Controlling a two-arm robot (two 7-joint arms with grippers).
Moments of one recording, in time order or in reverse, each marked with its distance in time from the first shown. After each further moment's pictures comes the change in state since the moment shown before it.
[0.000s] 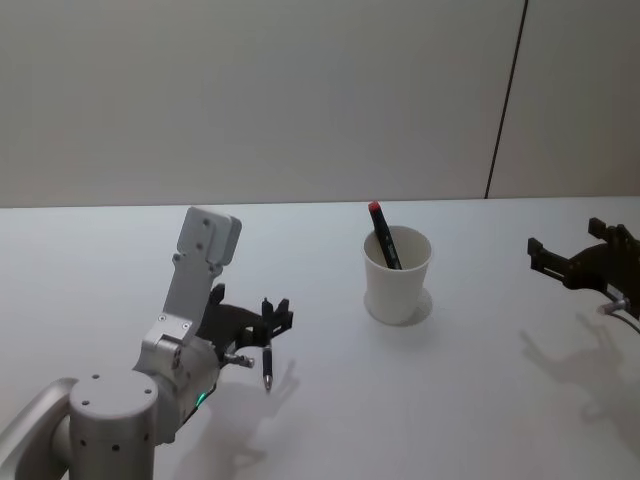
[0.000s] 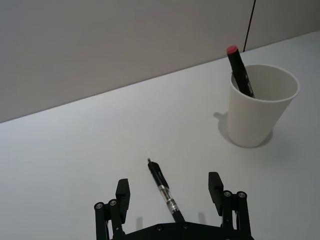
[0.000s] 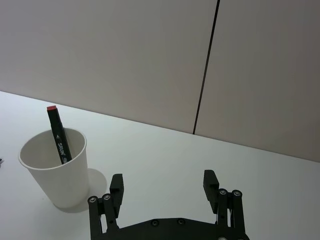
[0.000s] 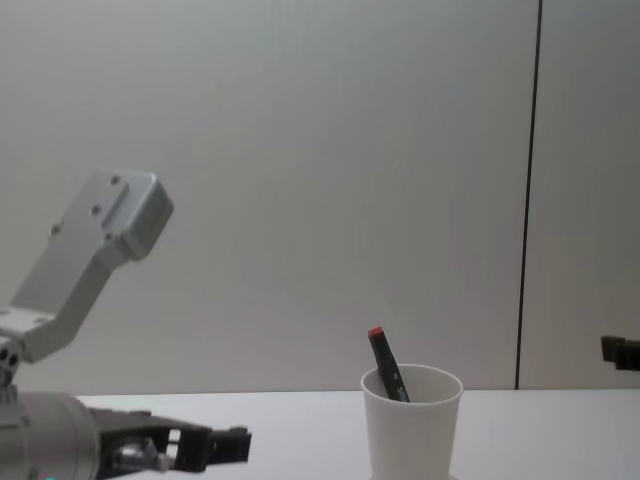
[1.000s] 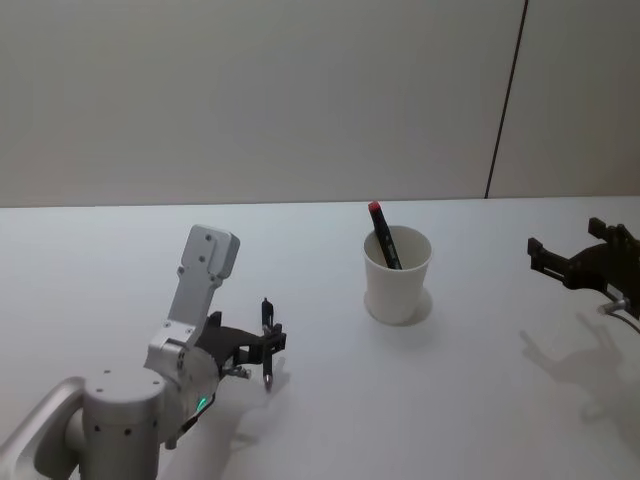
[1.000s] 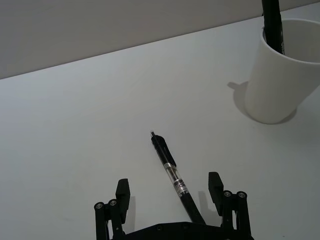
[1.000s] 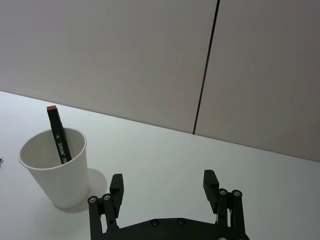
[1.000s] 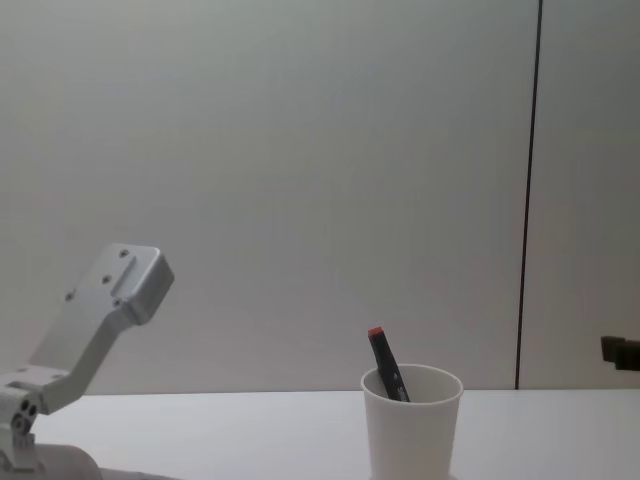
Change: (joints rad) left arm -0.050 -0.051 -0.016 0.154 -0.004 0.047 -0.040; right arm 0.000 0.000 0.000 0.000 0.000 0.000 0.000
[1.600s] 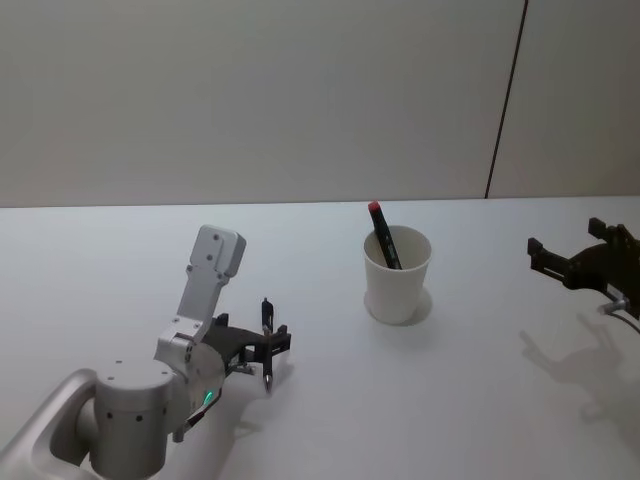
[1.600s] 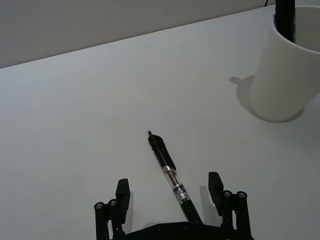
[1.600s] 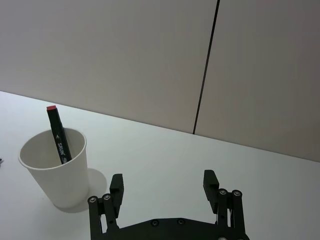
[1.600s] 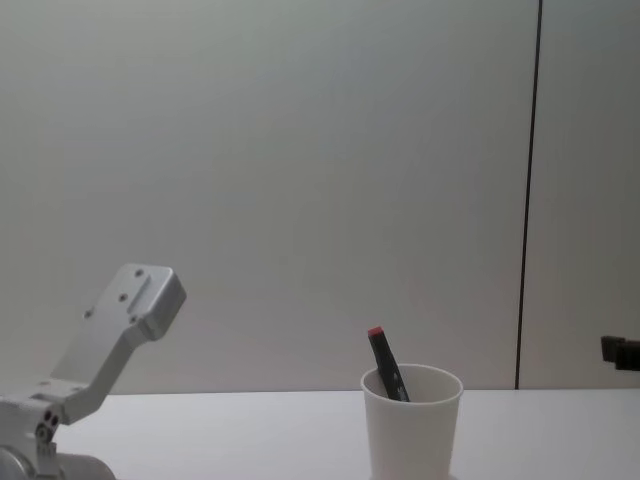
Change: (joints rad) left arm -0.050 -0.037 -0.004 0.102 0.026 -0.008 -0.053; right arm 0.000 0.000 0.000 0.000 0.000 0.000 0.000
